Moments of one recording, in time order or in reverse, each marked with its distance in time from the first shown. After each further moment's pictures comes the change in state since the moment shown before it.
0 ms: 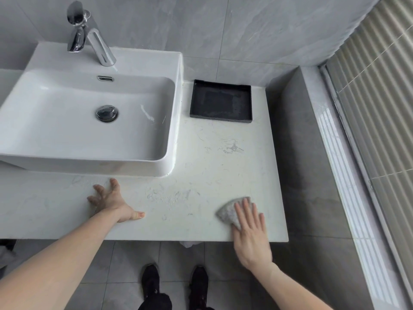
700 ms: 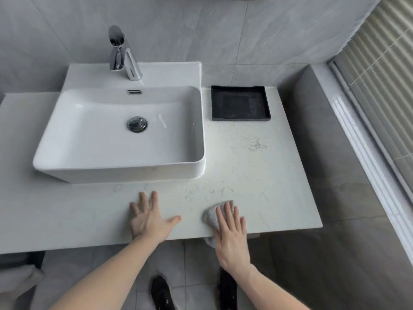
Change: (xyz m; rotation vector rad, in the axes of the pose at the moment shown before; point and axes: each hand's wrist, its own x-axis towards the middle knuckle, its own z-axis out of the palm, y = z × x) left_hand -0.012 -0.057 0.009 0.232 0.224 0.321; right_hand -0.012 -0.179 0.056 0.163 0.009 0.044
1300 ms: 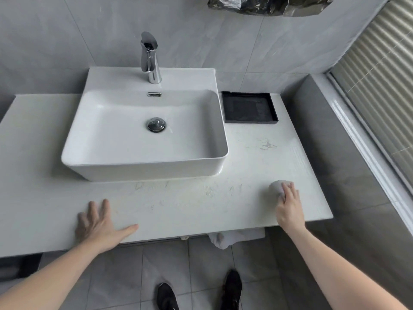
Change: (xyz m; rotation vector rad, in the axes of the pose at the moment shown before) left_hand 0.053 -0.205 -0.006 -0.153 -0.126 -0.103; right_hand 0.044 0.055 -0.077 0.200 0.297 0.468
